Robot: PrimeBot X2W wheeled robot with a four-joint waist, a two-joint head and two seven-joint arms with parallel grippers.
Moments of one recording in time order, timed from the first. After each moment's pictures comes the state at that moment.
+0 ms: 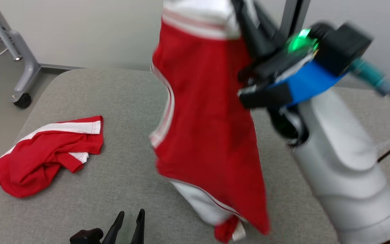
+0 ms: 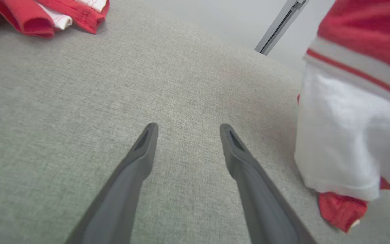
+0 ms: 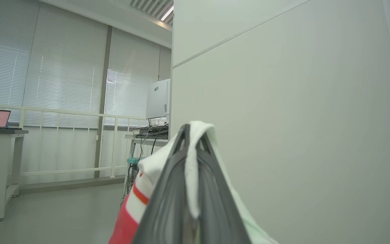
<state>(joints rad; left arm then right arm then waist) -0.01 0.16 -0.38 0.49 -0.63 -0.13 -0.26 -0.83 -0.05 0.42 0.28 0.41 0.13 -0.26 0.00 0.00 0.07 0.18</state>
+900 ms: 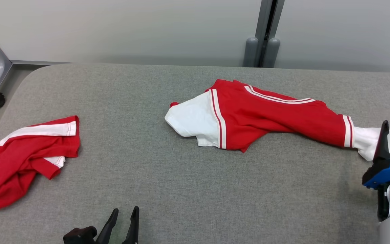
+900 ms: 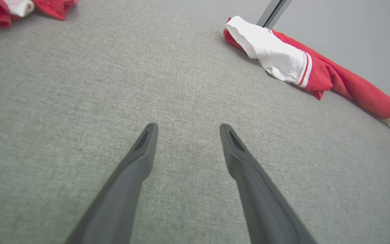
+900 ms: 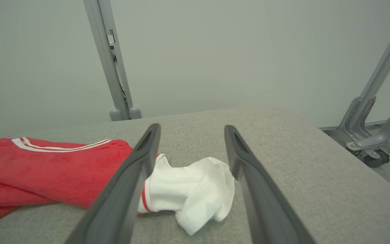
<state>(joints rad) -0.01 0.18 -0.37 0.48 -0.64 -0.13 -0.26 -0.47 -0.07 -0.55 0.66 -0.17 0.13 -0.26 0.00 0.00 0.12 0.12</state>
